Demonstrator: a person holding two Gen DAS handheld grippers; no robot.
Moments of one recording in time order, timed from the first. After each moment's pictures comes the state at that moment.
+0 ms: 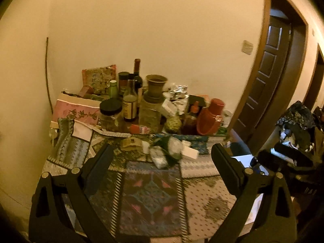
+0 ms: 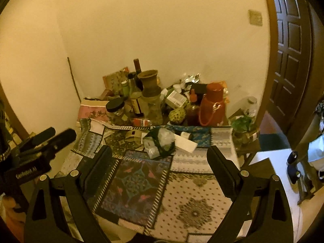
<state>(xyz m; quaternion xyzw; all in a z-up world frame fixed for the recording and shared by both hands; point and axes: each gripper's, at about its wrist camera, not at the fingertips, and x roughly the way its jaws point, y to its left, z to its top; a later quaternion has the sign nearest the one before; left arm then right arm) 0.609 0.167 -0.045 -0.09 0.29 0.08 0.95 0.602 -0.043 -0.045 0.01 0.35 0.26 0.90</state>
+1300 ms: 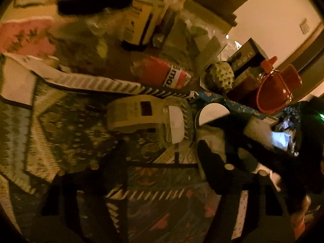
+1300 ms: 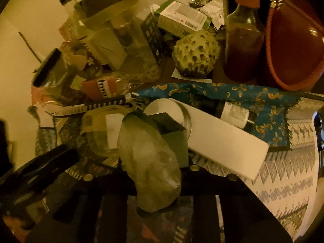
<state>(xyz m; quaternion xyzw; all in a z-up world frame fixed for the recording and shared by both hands) 0.820 0.295 -0.283 -0.23 0.50 0.01 0.83 0.792 0.078 -0.236 0.03 0.54 0.26 0.80</state>
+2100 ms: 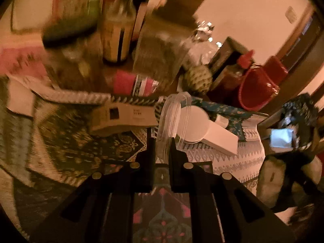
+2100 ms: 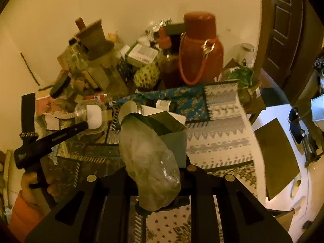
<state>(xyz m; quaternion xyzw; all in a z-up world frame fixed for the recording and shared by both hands) 0.805 0.238 -0.235 -0.16 0.46 0.03 0.87 0.708 -0.037 -0.159 0.05 0.46 0.19 0.87</state>
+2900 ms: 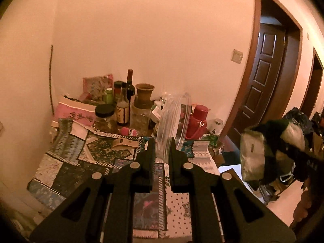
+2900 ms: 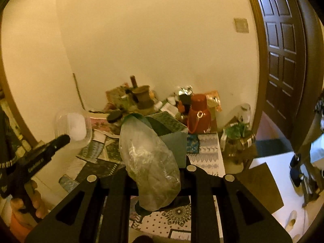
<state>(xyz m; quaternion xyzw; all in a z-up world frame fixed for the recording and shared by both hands) 0.544 0.082 -0.024 -0.10 0.24 0.09 0.96 0.554 -0.146 -0.014 0.04 0.27 0.30 0.91</state>
